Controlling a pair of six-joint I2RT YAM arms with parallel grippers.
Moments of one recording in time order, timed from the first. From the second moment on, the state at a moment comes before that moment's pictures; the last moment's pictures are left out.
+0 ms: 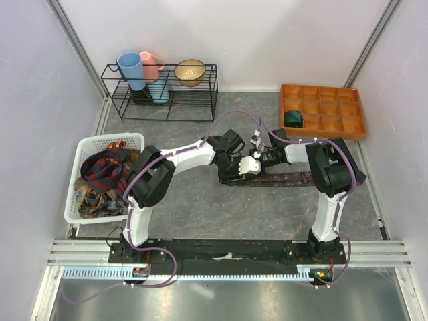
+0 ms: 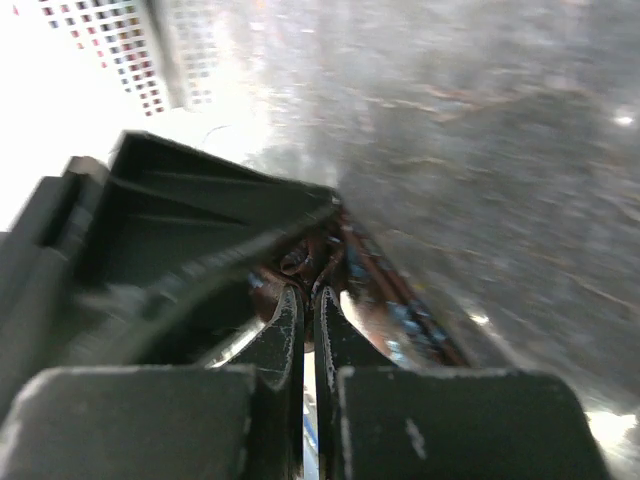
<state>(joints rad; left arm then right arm) -0.79 2.04 1.45 -0.62 0.35 0.80 0.27 1.98 1.00 -0.12 -1.01 0.46</state>
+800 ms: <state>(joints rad) -0.77 1.99 1.31 -0.33 0.47 0.70 0.25 2.00 1.00 -0.16 -0.98 0.35</state>
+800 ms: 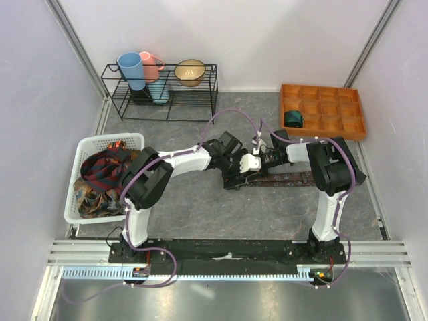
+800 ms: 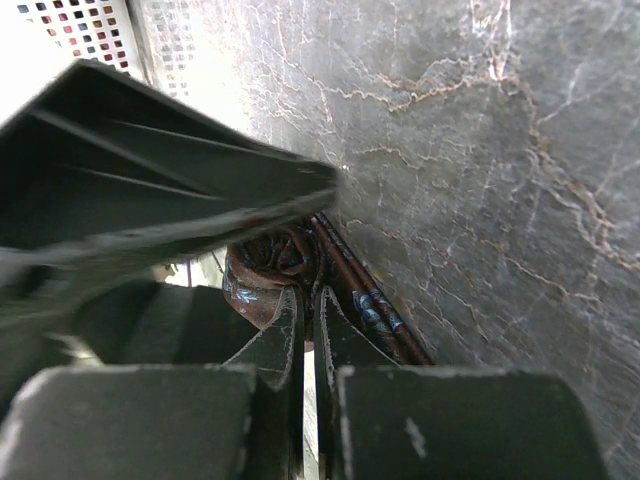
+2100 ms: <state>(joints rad) -0.78 1.98 1.31 -0.37 0.43 0.73 0.27 2.01 1.05 -0.18 -0.98 0.33</state>
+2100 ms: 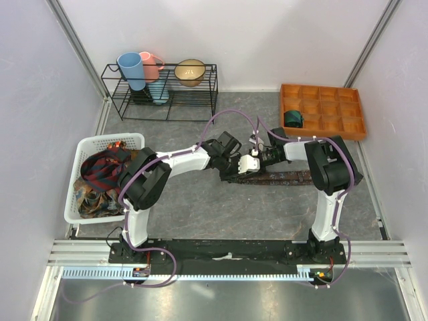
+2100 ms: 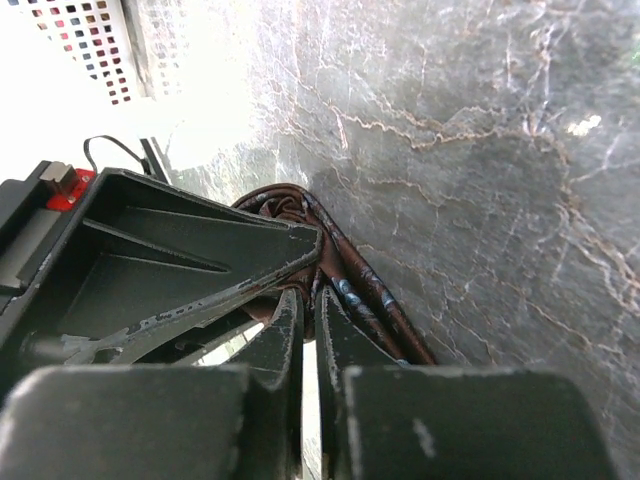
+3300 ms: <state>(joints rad) -0.76 2.02 1.39 -0.48 0.45 0.75 0.12 1.68 0.95 -0.64 -0.55 -1.24</state>
